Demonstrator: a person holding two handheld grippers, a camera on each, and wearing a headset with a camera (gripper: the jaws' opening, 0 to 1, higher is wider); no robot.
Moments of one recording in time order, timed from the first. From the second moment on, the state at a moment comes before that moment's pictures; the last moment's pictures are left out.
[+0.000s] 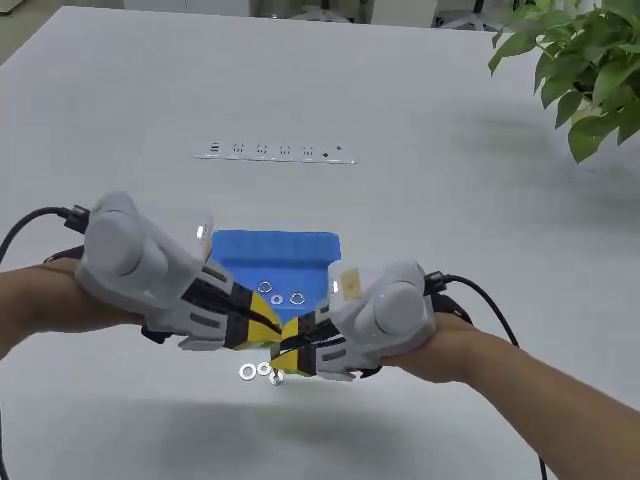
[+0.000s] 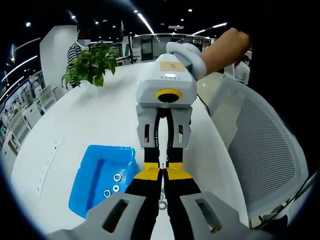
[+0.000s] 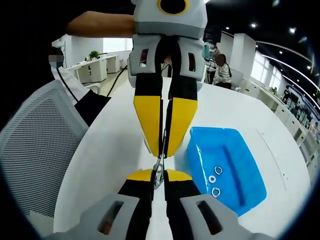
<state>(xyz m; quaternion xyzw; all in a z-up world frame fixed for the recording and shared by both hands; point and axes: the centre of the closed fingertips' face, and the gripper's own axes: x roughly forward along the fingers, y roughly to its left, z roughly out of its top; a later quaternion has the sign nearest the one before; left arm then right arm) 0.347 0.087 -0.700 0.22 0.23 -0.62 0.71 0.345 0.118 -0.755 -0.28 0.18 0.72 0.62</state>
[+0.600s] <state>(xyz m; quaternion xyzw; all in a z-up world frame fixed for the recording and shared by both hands) 0.347 0.088 -0.699 0.22 0.24 -0.61 0.72 0.347 0.115 -0.751 -0.27 0.18 0.71 0.62</state>
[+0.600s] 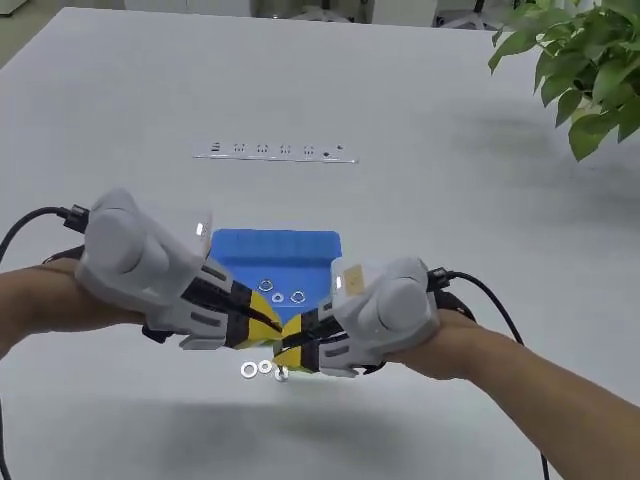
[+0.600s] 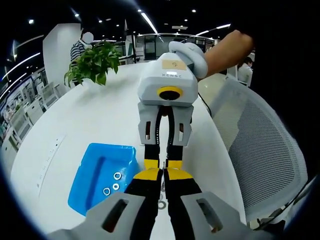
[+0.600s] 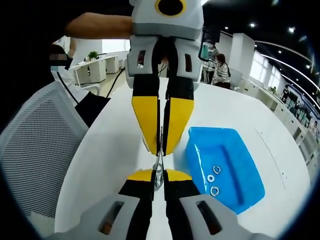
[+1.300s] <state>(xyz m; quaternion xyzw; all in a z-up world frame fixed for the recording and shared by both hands) 0.349 0.105 -0.683 0.13 0.22 -0.56 0.79 0.358 0.112 -0.720 -0.27 0.16 0.71 0.64</state>
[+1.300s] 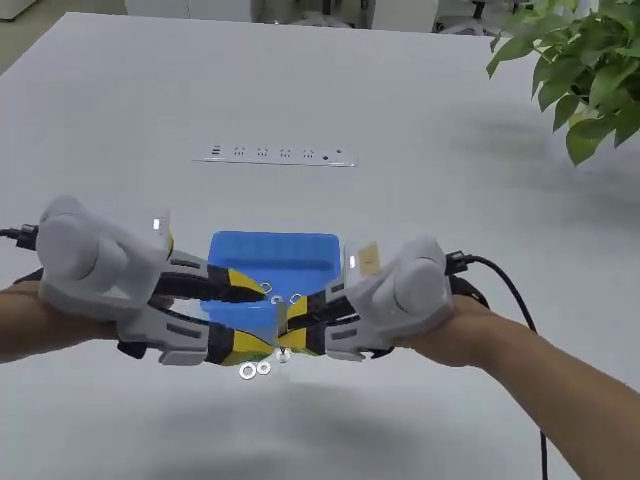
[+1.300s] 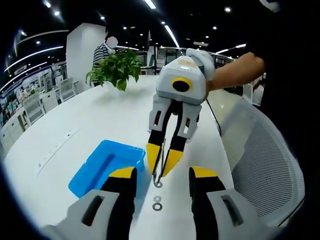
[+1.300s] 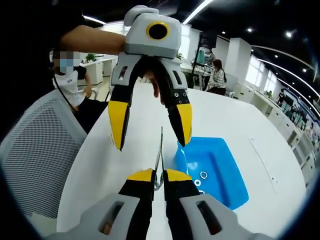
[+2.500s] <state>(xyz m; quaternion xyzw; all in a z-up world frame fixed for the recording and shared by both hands) 0.347 0.139 -0.675 0.07 0.20 -0.46 0.86 0.410 0.144 -0.674 -0.25 0.12 0.70 0.65</state>
